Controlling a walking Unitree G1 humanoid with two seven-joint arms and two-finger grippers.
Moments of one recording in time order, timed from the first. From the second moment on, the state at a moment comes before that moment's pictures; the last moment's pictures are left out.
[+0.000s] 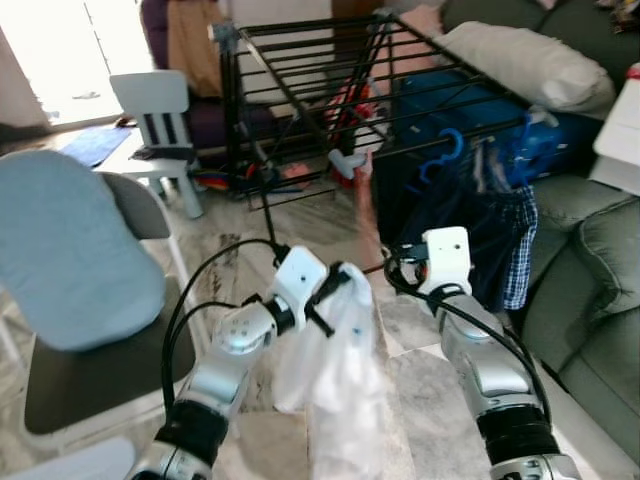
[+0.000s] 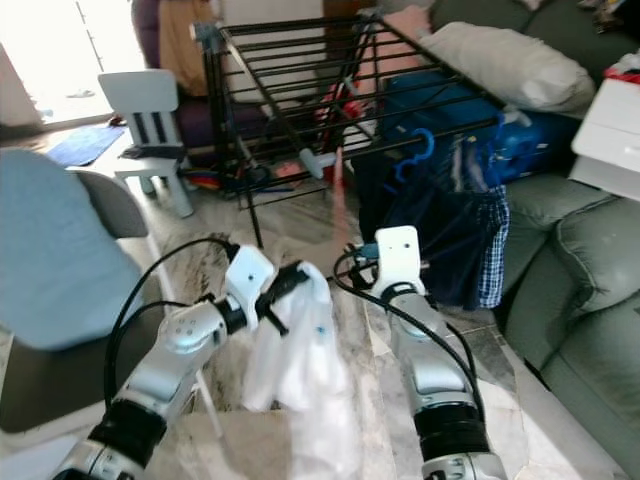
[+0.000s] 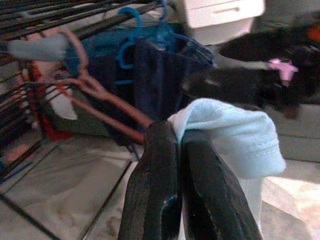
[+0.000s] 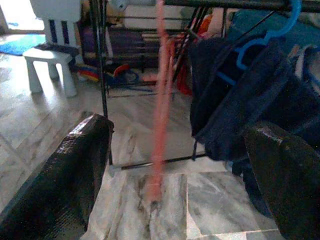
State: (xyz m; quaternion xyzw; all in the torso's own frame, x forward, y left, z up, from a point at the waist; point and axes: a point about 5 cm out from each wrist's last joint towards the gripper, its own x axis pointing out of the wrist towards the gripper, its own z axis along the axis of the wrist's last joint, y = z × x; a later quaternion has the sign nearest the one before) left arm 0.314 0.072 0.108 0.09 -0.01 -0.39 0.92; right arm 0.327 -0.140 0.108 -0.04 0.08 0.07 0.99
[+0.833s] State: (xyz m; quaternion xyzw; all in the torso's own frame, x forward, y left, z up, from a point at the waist) left arm 0.316 0.068 0.106 0.08 -0.01 -0.38 0.92; right arm 0.328 -0.147 0.105 -0.07 0.08 0.05 0.99
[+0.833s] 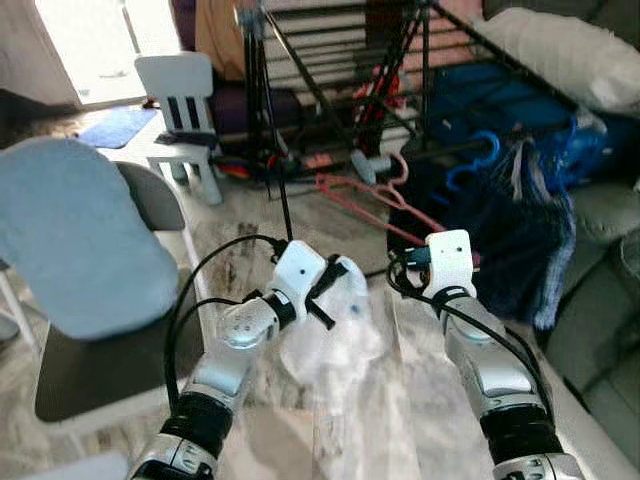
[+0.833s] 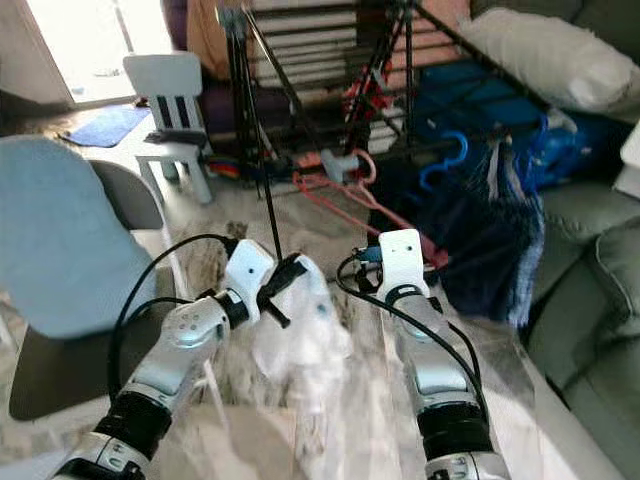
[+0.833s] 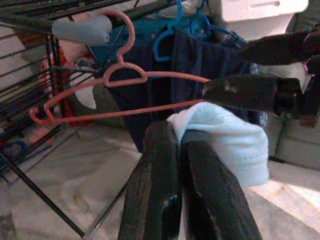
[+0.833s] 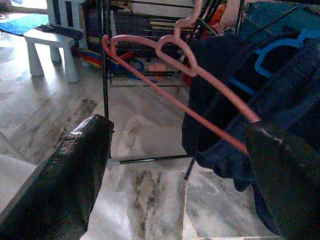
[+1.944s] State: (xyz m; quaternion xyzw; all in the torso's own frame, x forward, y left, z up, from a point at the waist) left arm 0.316 0.065 0.103 0.09 -0.01 -0.38 0.92; right arm 0.327 -0.152 0.093 -0.10 0.12 0.07 0.99
